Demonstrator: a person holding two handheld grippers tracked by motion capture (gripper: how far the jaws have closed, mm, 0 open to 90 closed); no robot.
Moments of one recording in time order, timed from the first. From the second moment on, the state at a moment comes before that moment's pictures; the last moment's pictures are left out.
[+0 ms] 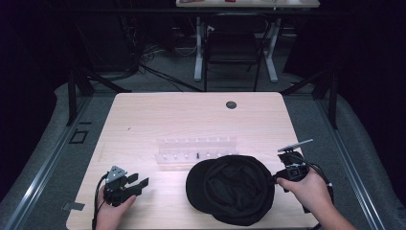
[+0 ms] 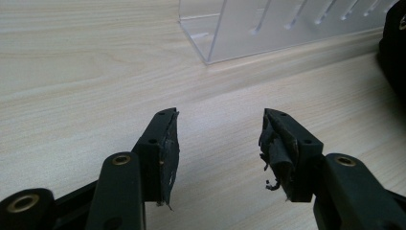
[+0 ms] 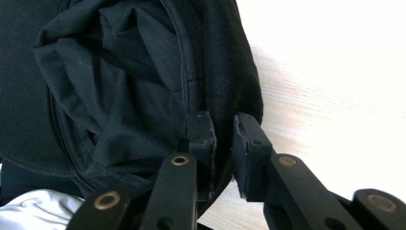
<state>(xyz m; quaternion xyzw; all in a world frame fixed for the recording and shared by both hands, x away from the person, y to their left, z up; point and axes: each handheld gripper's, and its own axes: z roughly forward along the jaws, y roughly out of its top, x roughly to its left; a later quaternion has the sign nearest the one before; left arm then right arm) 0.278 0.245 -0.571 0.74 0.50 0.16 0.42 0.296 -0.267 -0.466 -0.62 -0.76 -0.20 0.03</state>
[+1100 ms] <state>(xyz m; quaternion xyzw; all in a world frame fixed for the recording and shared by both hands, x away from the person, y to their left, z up) 0.278 0.245 -0.571 0.74 0.50 0.16 0.42 0.293 -0.265 -0.442 -0.61 -0.75 -0.23 0.06</state>
